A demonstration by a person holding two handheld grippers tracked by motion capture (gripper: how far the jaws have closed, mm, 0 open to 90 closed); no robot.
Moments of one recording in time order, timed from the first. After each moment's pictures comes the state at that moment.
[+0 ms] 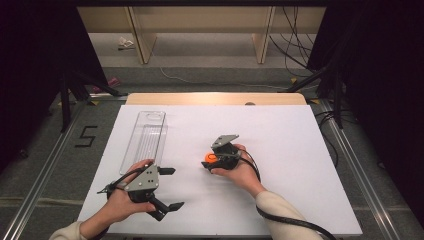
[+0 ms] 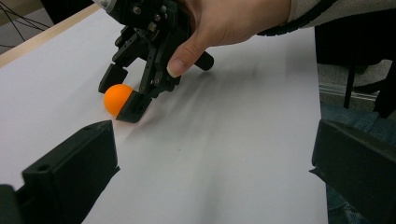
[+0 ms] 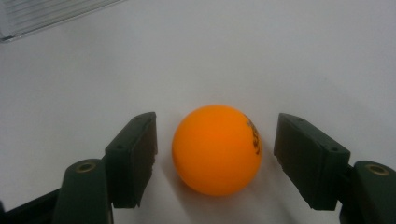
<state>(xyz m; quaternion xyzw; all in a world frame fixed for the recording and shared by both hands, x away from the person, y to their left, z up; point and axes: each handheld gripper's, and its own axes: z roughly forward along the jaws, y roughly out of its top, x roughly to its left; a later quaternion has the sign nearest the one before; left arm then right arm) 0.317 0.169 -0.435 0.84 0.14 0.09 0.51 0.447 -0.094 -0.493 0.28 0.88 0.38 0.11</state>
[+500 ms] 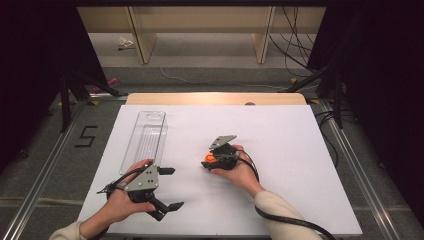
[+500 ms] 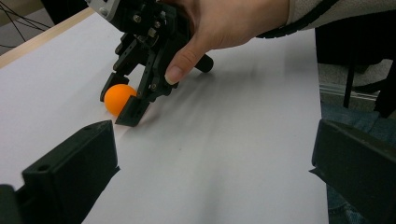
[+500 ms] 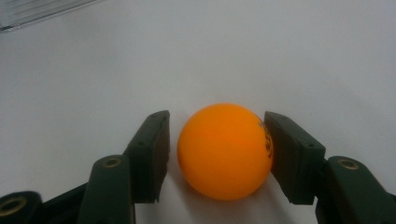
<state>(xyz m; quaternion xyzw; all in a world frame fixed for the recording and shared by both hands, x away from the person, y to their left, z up) 0.317 0.170 -0.435 0.84 0.14 0.09 0.51 0.448 -0.090 -0.496 0.27 0.88 0.37 0.11</state>
